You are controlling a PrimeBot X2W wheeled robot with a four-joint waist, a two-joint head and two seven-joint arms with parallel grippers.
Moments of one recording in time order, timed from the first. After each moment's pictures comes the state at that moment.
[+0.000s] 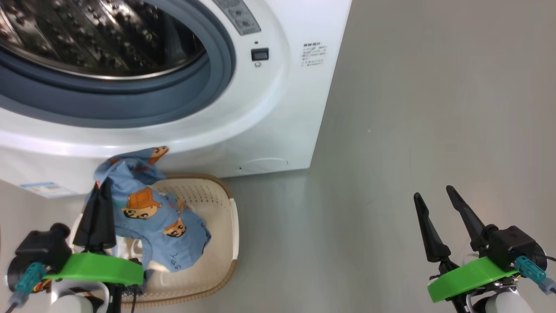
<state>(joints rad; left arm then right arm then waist) -0.20 0.08 0.04 0.19 -0.26 -0.12 -0.26 -0.10 -0.13 0.02 0.13 0.20 0.13 -0.25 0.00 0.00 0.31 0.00</state>
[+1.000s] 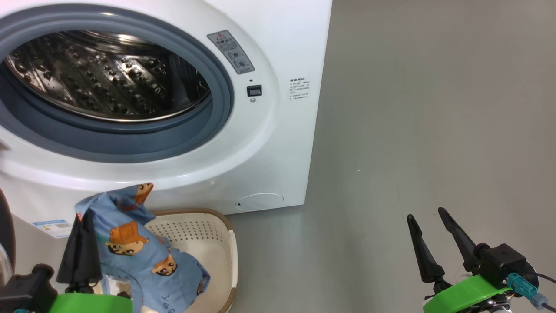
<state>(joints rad) -0.01 0.04 0.13 0.01 -0.21 -0.13 -0.26 -0.04 -0.13 0.05 0.15 0.21 0.13 -0.25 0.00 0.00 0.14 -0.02</state>
